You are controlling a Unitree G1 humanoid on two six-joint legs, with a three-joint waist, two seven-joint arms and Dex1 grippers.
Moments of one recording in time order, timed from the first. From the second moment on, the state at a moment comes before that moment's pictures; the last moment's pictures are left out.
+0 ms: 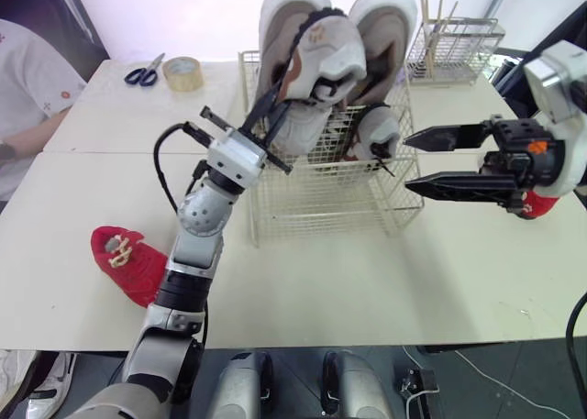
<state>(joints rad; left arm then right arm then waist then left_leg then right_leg) -0.60 0.15 -0.06 0.13 0.03 -0.57 -0.31 -0.74 -1.05 -0.28 -0.27 0.97 1.15 1.12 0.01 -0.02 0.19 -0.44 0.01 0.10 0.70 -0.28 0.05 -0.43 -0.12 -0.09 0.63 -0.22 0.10</state>
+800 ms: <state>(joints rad) -0.31 0.10 -0.06 -0.21 -0.24 -0.04 -0.38 -0.73 -1.07 -0.23 -0.27 0.99 1.11 1.12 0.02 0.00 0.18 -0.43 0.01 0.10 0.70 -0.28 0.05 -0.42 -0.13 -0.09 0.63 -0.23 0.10</state>
